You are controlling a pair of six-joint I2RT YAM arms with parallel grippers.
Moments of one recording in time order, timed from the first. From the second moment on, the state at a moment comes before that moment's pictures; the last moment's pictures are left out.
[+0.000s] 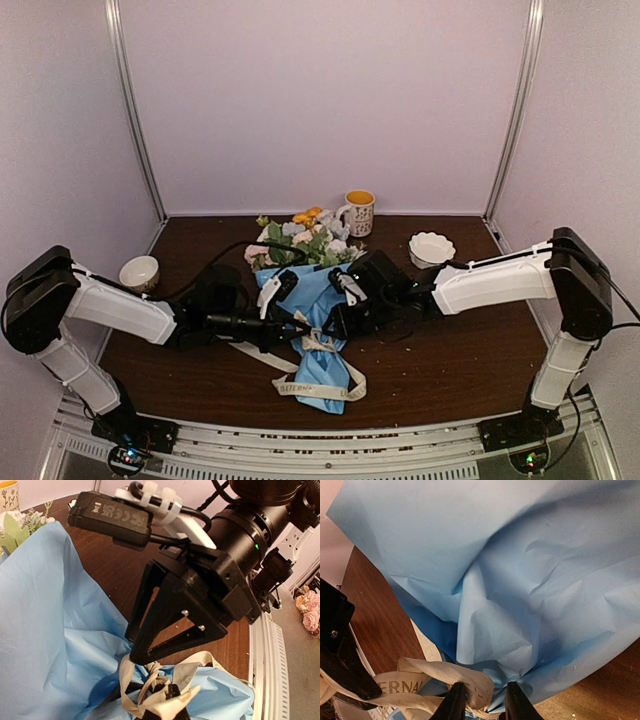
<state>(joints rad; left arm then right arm) -0.85 1.55 0.59 0.55 0.49 -0.18 0.95 1.76 1.08 -0.13 -0.16 0.61</state>
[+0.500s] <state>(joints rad) -0.85 1.55 0.59 0.55 0.49 -0.18 0.95 1.79 1.10 -0.13 -0.19 0.61</state>
